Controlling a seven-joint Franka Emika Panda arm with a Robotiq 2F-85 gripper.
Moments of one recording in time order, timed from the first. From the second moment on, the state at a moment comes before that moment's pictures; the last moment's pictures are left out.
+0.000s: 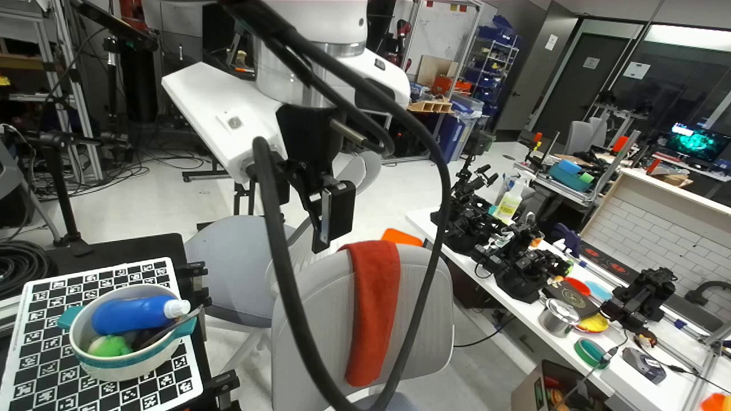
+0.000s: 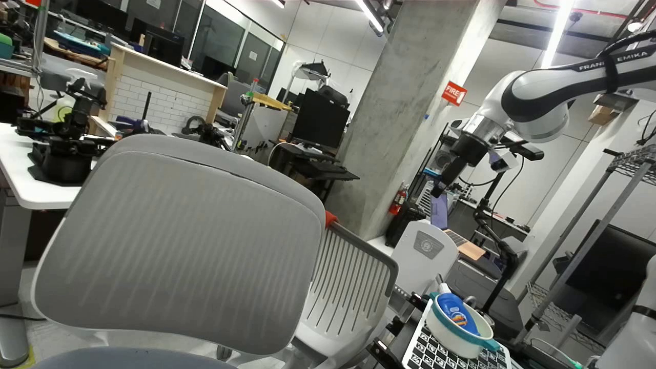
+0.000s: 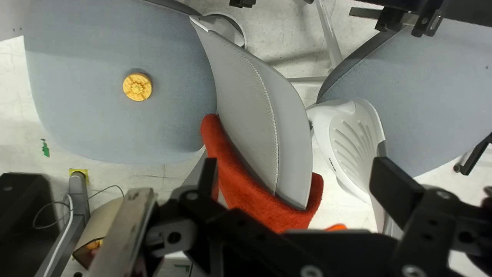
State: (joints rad) arm 0.02 -0.34 -0.33 -2.49 0.05 2.26 -0.53
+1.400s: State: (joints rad) arm 0.08 0.05 -0.11 -2.27 0.19 2.62 -0.41
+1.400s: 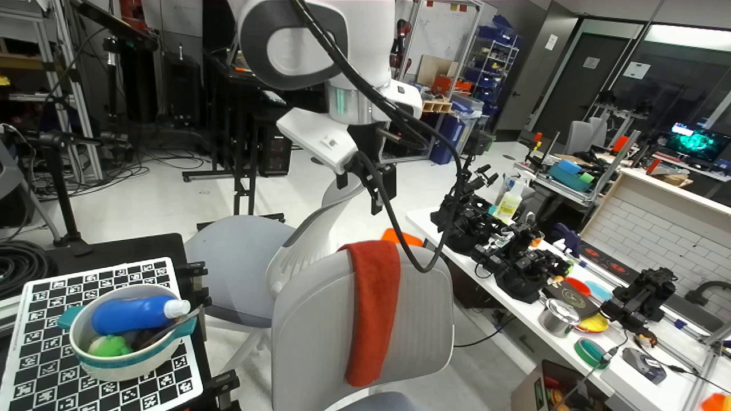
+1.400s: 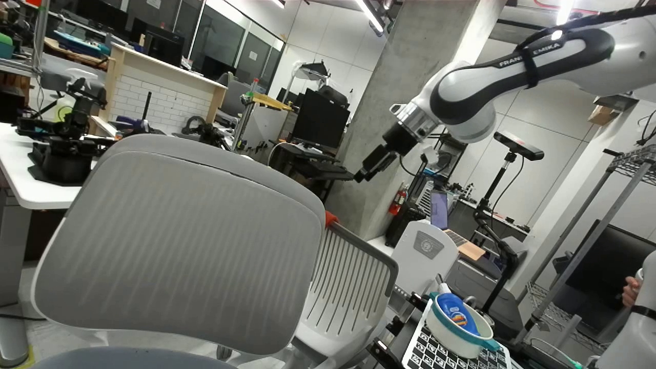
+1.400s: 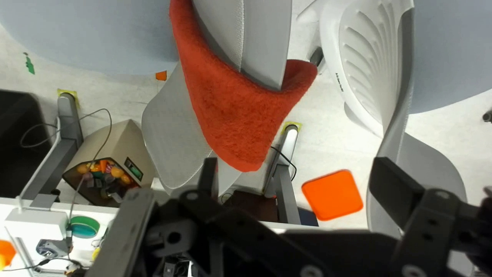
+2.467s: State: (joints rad) arm 0.05 0.54 -0.06 -1.80 0.04 2.45 -0.10
